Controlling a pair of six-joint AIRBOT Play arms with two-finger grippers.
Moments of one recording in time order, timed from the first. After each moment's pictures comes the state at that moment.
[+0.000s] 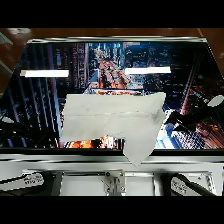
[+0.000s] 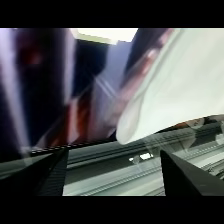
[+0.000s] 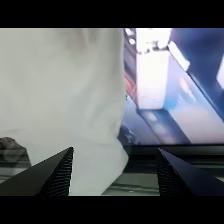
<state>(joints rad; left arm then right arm) 0.52 -1.39 0.66 0.99 -1.33 -1.11 -0.33 -1.25 0.92 -1.17 1.39 1.48</state>
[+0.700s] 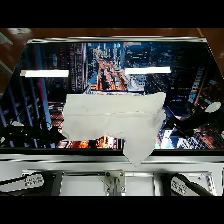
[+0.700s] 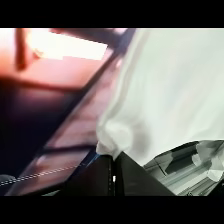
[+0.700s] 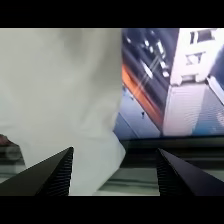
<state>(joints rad) 0.42 -1.38 0.54 0.79 -1.15 -1.06 -0.34 -1.23 0.80 -1.16 1.39 1.48</state>
